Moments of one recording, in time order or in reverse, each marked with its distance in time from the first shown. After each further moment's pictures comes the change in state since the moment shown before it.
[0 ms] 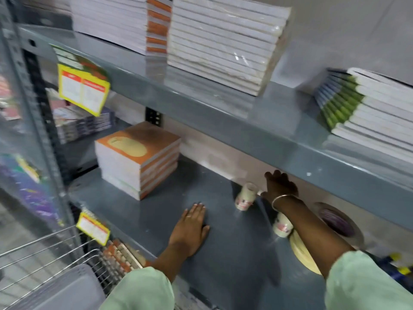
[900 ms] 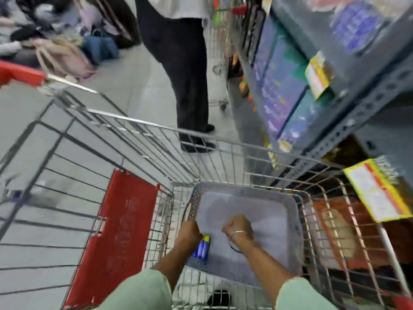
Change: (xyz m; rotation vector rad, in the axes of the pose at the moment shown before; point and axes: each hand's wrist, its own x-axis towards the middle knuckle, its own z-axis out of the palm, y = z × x) left_hand -0.412 -0.303 0.051 -0.476 -0.019 -1.511; right_hand -0.279 -0.429 0.401 0.283 -0.929 -0.516
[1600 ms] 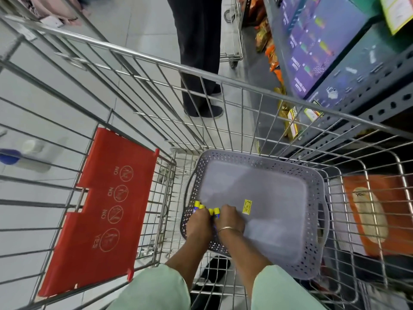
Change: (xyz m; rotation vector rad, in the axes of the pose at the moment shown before) left_hand 0.022 -0.025 0.077 0.004 0.066 -0.120; right_hand 0.041 0.033 0.102 -0.483 0.015 -0.070
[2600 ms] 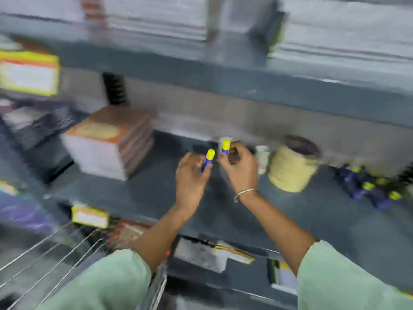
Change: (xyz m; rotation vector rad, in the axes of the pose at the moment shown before) left_hand -0.442 0.362 -0.015 -0.537 -0.200 1.607; right_hand -0.417 0.340 -0.320 0.800 1.682 0.306
